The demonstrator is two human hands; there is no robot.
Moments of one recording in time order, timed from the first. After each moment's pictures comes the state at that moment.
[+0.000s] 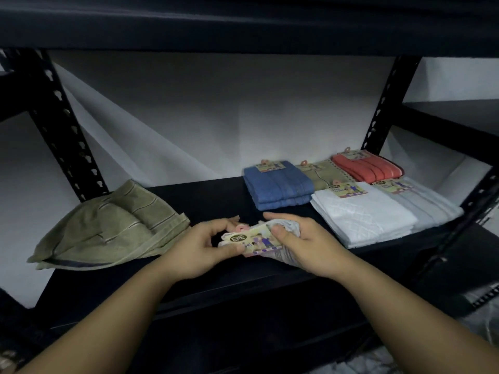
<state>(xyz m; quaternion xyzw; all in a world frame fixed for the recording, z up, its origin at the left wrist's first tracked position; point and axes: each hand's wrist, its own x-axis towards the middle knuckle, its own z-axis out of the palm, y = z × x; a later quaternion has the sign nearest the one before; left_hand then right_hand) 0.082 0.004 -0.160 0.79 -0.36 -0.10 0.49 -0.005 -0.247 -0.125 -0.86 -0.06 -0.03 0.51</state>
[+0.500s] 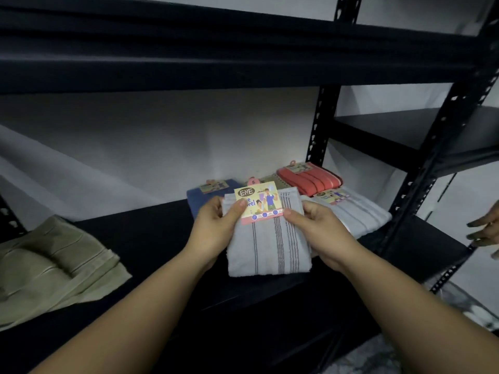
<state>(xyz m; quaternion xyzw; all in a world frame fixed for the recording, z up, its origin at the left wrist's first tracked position) 0.084 -0.177 -0.110 0.66 -0.16 -0.11 0.72 -0.015 -0.376 -0.093 -0.73 0.12 -0.11 0.66</state>
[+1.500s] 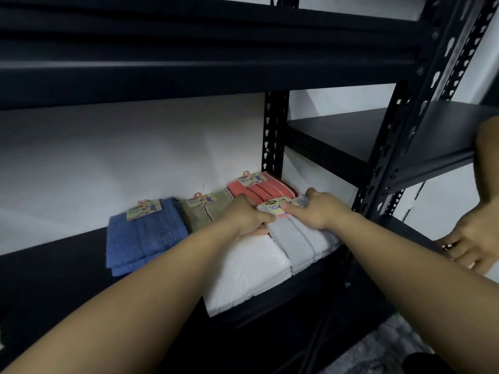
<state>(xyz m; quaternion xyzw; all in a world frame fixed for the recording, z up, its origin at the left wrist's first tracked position) 0.152 -0.421 -0.110 0.80 -0.17 -0.22 0.53 0.069 -0.613 -0.097 -0.95 0.26 0.00 0.15</state>
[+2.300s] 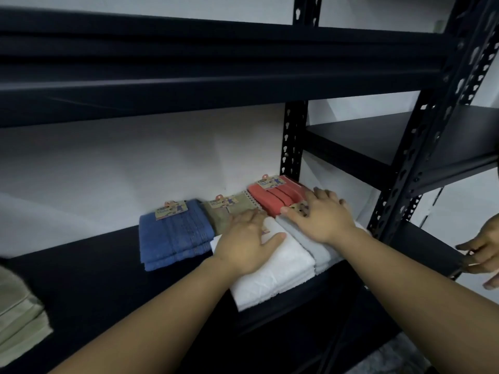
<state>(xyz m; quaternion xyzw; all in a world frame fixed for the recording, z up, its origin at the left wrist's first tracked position) 0.118 -0.343 -0.130 0.90 -0.38 0.06 0.21 0.065 -0.554 -0.103 -0.97 0.19 -0.10 0.07</state>
